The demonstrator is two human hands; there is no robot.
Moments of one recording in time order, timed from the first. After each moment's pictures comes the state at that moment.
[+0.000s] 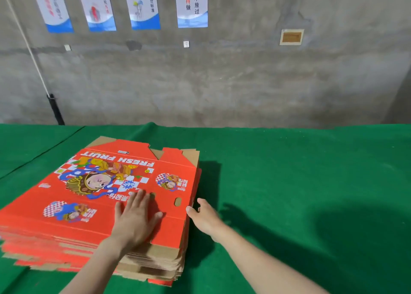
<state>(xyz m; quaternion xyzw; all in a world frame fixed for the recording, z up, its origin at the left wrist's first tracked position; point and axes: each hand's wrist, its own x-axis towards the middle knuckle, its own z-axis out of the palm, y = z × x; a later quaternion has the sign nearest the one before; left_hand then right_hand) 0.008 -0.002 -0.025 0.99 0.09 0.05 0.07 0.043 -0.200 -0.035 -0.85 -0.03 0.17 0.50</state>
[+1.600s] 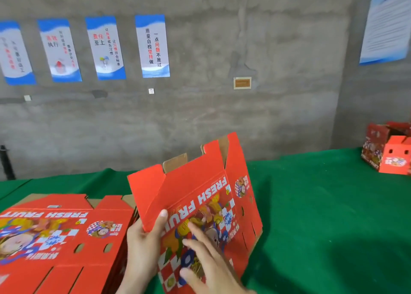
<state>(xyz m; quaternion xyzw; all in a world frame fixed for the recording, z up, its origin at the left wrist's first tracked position) -0.034 -0.252 0.077 0.67 -0.02 0.25 0.70 -0.019 -0.397 -0.008 -0.85 -0.27 -0.13 0.43</state>
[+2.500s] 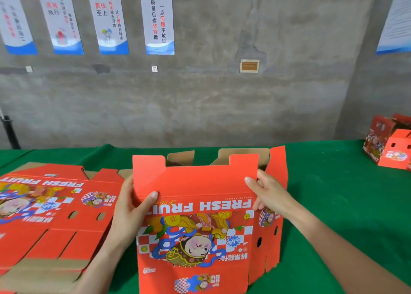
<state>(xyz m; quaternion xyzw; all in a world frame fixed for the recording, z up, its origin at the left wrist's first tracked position) -0.004 -0.226 0.041 0.70 -0.11 0.23 0.67 0.012 -0.551 0.083 -0.89 -0.11 -0.08 0.43</state>
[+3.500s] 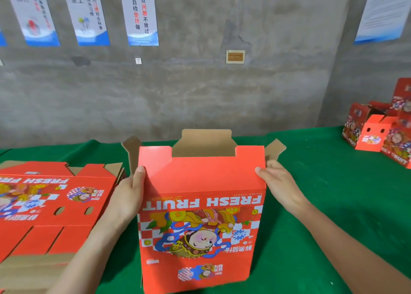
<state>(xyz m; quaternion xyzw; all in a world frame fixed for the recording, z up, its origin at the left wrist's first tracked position) -0.010 -0.251 0.077 0.86 0.01 0.19 0.47 -0.022 -0.581 0.074 -0.83 -0.02 -0.17 0.52</state>
